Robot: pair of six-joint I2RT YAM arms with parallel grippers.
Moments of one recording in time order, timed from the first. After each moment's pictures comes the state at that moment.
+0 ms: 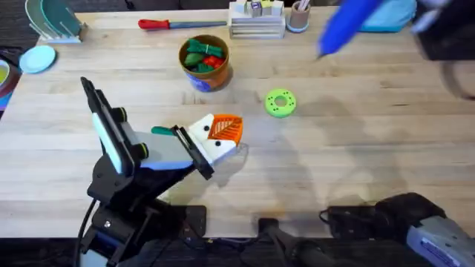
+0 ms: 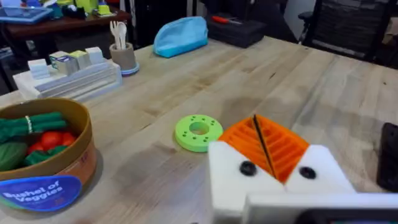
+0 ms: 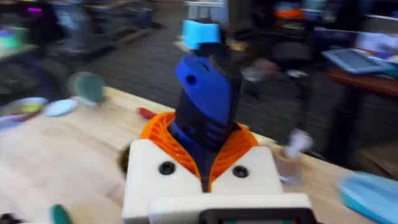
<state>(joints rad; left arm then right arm) -0.38 0.01 0.00 -0.02 0.55 -0.06 0.21 0.76 0.90 -0.12 -0.34 0.04</state>
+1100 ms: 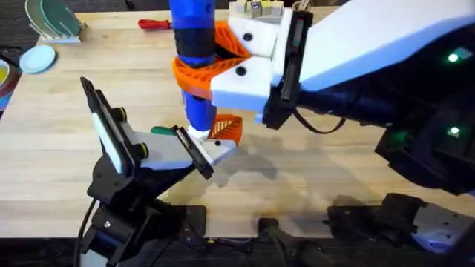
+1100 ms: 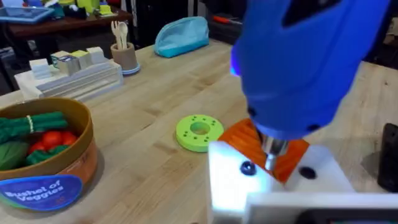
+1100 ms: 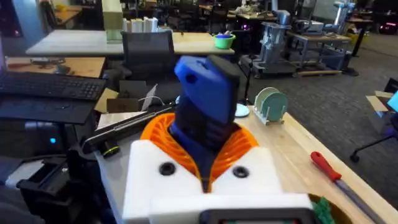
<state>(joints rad) -0.38 0.01 0.00 -0.02 0.54 -0.06 0.89 1.06 0.77 0.42 -0.41 -0.05</state>
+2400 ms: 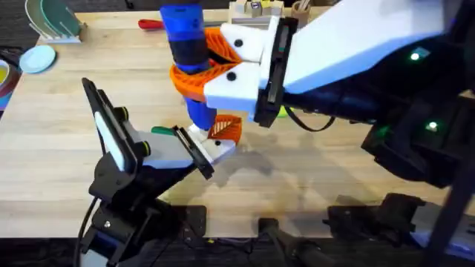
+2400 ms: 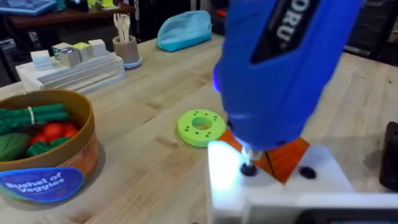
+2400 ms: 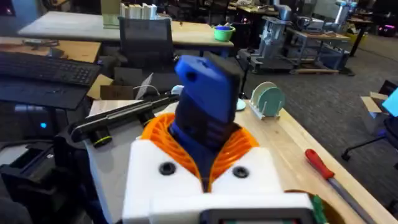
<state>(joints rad) -0.38 0.01 0.00 -0.04 0.53 -0.06 0.89 1.12 0.77 0.43 -0.42 -0.11</state>
